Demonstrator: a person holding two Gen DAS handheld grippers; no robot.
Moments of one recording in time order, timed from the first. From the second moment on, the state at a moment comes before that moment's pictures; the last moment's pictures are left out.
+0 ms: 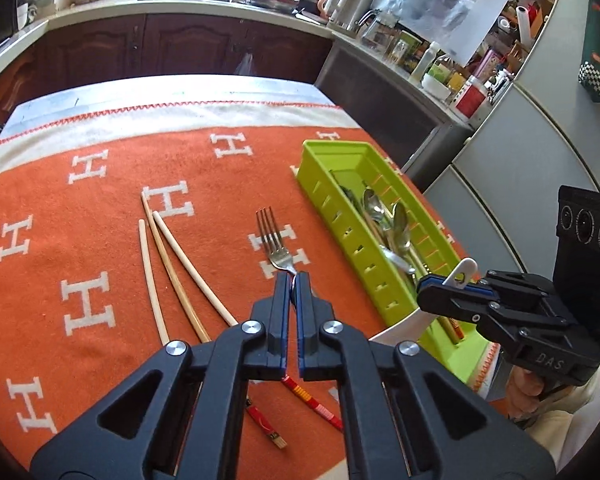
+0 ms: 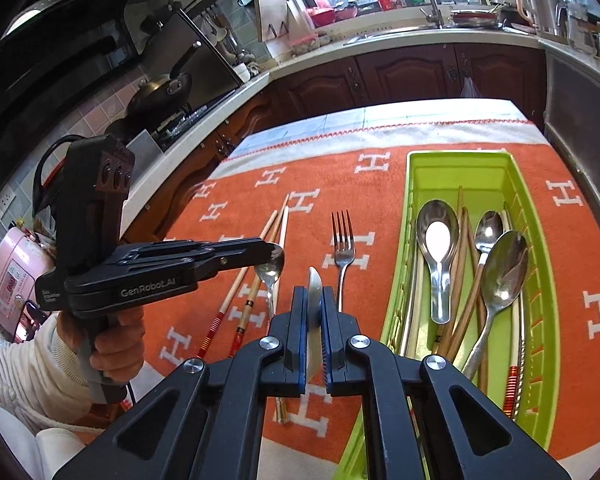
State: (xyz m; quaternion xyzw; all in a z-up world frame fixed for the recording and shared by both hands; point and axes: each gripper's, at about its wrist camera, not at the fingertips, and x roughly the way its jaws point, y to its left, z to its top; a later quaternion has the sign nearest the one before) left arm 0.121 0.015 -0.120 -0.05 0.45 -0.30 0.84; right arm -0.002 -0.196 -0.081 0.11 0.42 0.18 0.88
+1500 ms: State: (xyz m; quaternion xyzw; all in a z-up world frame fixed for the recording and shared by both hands) left arm 0.111 -0.143 -0.120 0.05 0.51 -0.28 0.81; right arm 0.017 -0.283 -0.089 0.04 0.50 0.02 0.86
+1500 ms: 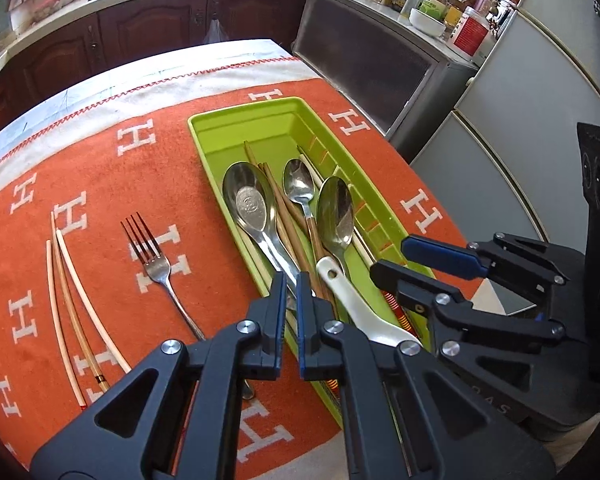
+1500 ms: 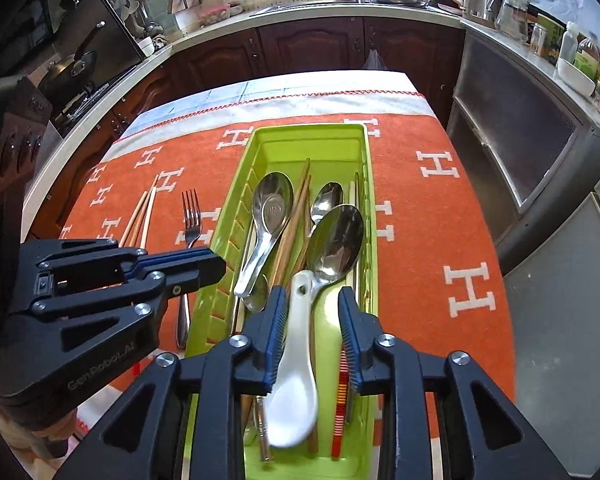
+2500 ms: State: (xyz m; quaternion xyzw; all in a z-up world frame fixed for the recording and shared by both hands) left arm 0.079 -0.067 -0.097 0.02 0.51 -0.20 0.84; right arm 0.003 -0.258 -0.084 0.03 0.51 0.02 0.86
